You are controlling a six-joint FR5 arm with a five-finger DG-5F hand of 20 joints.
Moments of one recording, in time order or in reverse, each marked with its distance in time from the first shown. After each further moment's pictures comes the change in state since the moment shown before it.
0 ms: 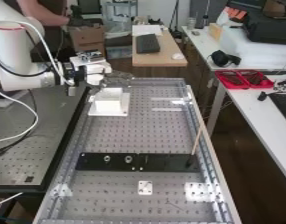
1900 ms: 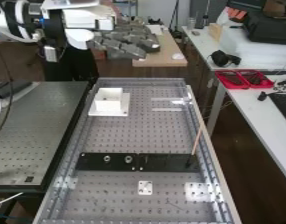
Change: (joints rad) arm -0.281 0.116 0.403 -0.401 0.123 0.188
